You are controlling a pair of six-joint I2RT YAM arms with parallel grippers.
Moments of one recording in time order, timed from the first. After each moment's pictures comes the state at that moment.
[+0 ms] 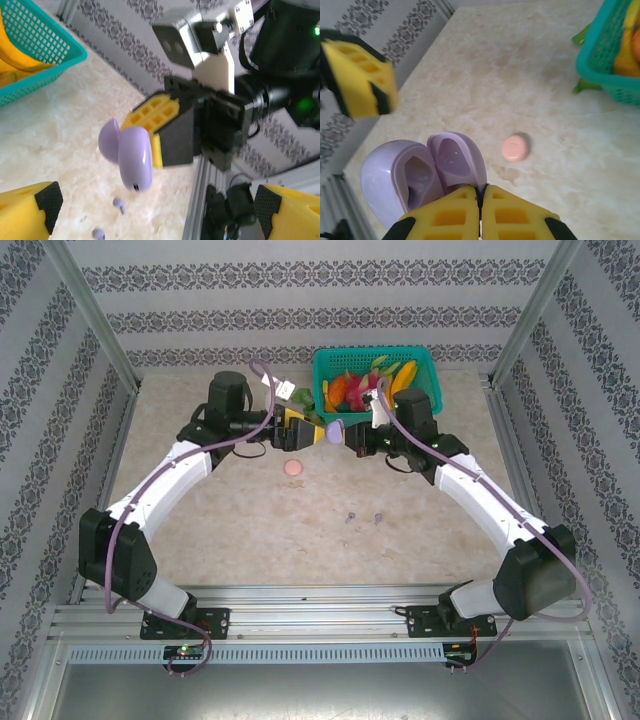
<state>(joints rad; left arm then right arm) -0.35 1.53 1.36 -0.25 0.94 -0.27 0.38 1.40 1.19 -0.35 -0.50 0.28</state>
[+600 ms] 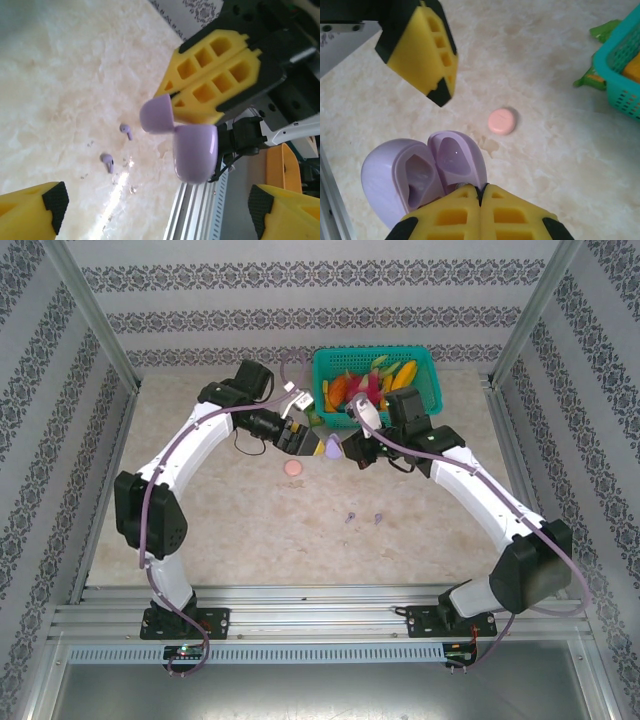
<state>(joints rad) -0.35 1.85 1.77 -1.03 0.97 0.18 0.43 1.45 1.27 -0.57 -0.50 -0.08</state>
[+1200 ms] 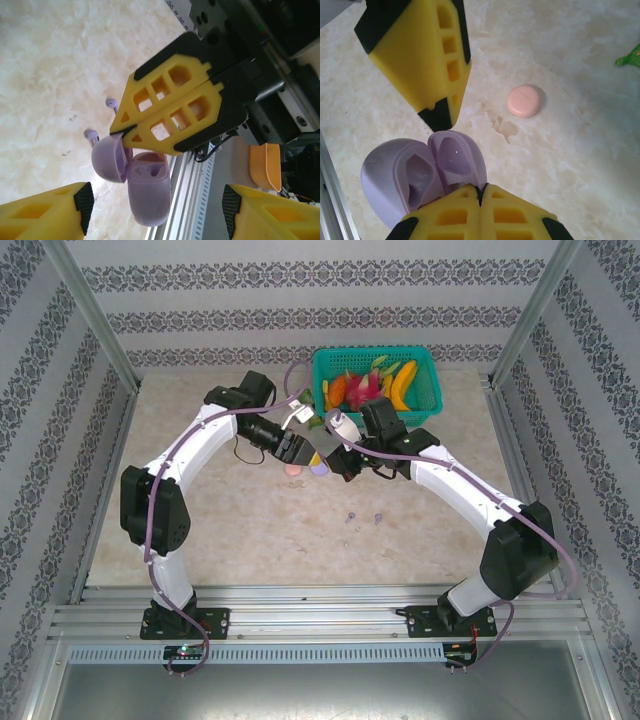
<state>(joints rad) -0.35 1.87 1.72 -1.12 1.02 0.26 0.52 1.54 1.27 -0.58 -0.45 -0.11</state>
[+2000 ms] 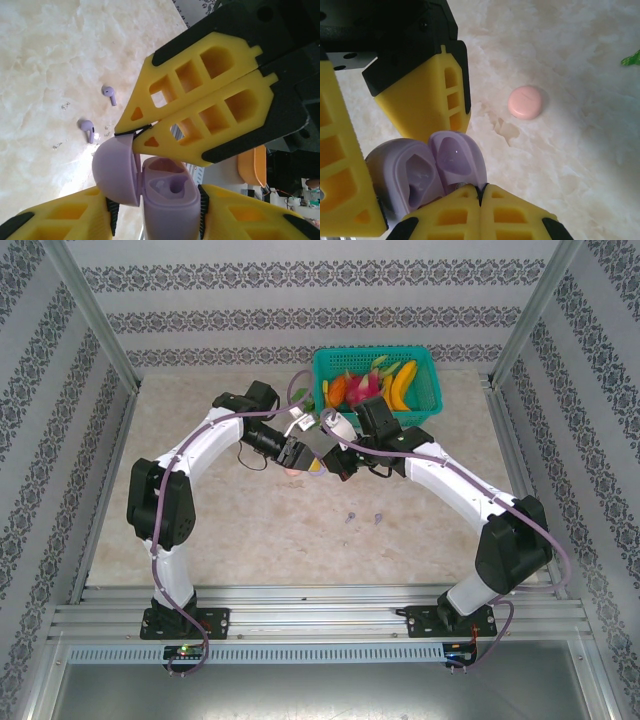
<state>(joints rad) -0.35 1.92 1.68 -1.10 1.07 0.26 0.54 1.57 1.30 -0.58 -0.45 -0.11</state>
